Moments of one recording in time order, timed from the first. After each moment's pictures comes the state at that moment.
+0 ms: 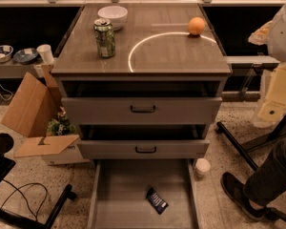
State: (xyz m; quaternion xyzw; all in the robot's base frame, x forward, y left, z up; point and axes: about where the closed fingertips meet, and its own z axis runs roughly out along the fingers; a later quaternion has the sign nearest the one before) arm 0.438 -0.217 0.976 -0.60 0.78 -0.03 0.16
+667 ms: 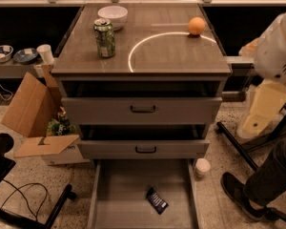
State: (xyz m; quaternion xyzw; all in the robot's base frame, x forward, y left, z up) arm 0.440 -0.207 0.948 -0.60 0.78 -0.02 0.17
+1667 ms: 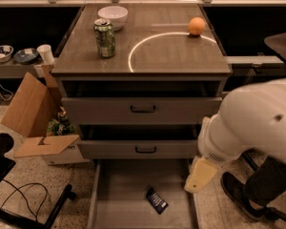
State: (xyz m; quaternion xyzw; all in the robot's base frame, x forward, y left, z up) arm 0.425 -0.153 0.758 -0.55 0.82 -0.01 0.17
